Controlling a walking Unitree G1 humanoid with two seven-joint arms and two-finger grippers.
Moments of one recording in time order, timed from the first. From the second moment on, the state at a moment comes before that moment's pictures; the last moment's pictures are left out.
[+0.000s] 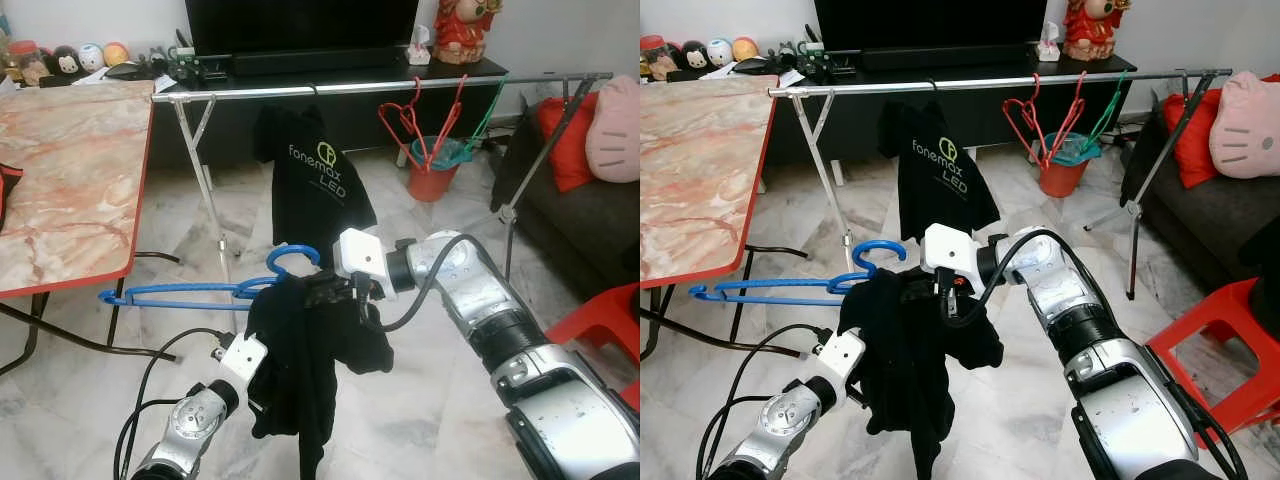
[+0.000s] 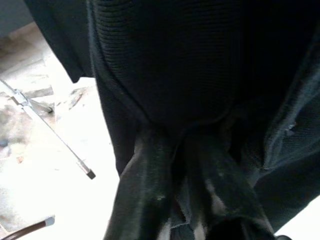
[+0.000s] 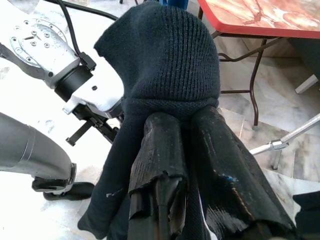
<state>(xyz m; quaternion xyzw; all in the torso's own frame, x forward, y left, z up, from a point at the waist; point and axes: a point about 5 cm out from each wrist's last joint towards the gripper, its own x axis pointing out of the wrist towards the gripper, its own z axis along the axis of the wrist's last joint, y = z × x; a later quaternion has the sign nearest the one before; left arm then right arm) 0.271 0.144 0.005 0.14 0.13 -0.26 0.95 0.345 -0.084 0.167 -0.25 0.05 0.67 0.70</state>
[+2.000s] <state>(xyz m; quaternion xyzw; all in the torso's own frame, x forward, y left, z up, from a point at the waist) 0.267 0.174 -0.018 0.22 0.23 -0.12 0.94 0.331 -0.123 0.133 -0.30 0.13 0.67 0.67</state>
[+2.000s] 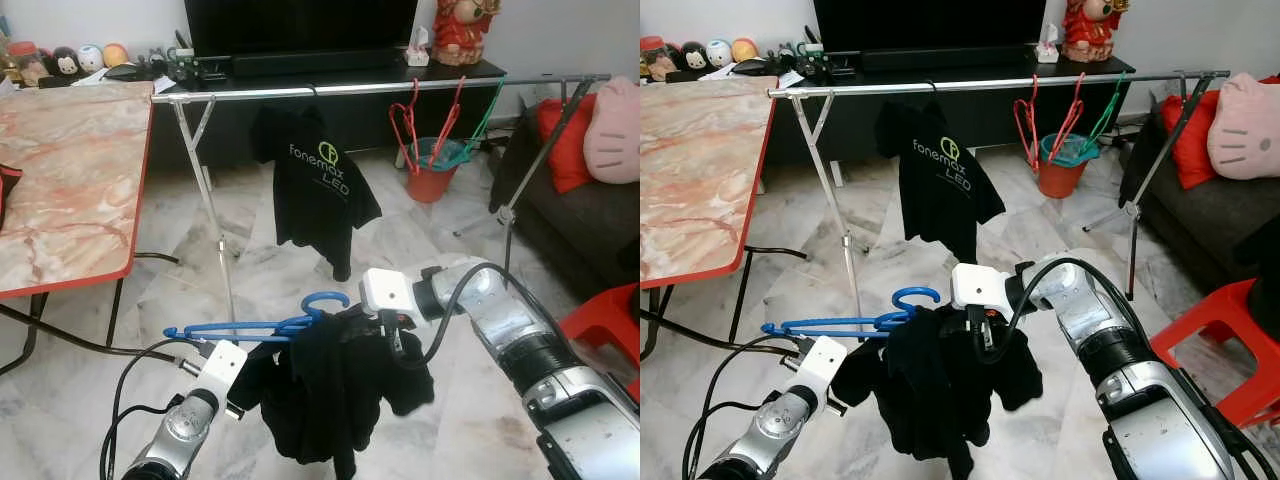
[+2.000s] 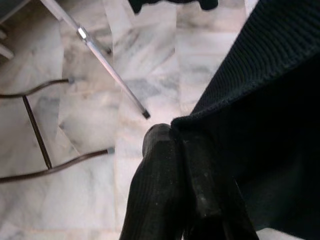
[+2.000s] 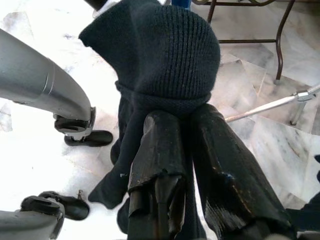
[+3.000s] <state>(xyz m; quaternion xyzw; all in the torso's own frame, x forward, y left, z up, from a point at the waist) 0.274 0.169 -0.012 0.21 0.22 -0.13 0.94 0.284 -0.166 0.158 -0.05 0.12 0.74 0.66</state>
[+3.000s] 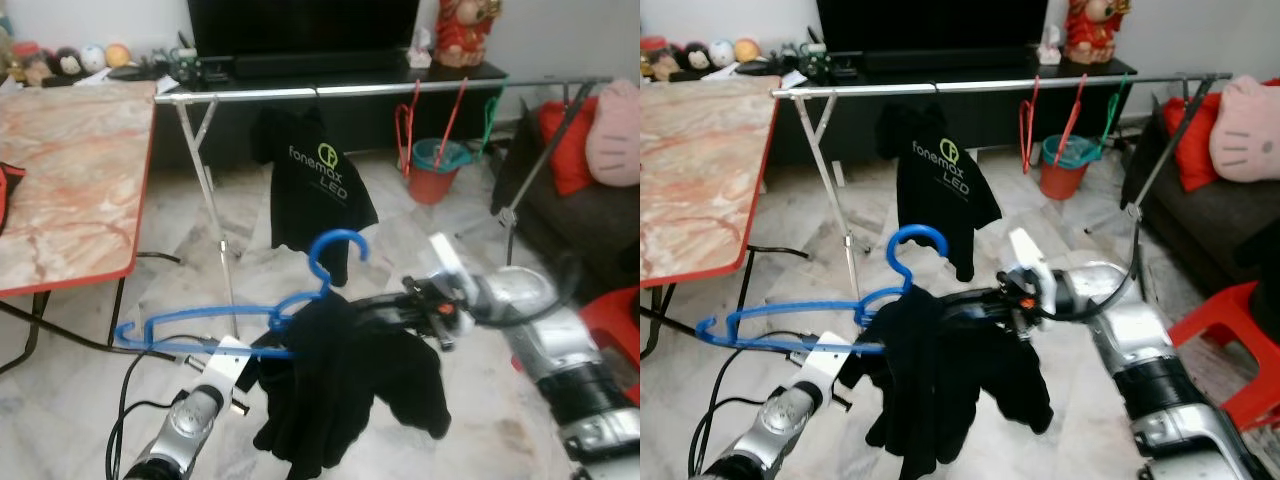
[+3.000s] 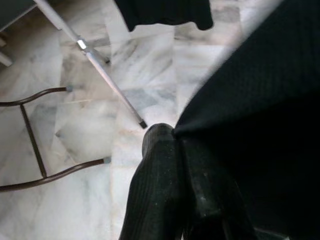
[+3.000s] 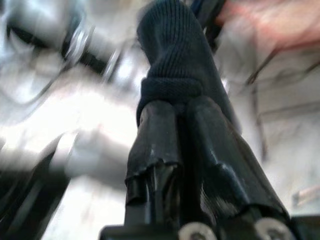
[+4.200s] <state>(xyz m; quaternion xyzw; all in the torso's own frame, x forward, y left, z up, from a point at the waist) 0.258 0.185 -0.027 0.23 0.28 -0.13 0.93 0.292 -0.241 0.130 -0.43 0.30 0.60 0.61</state>
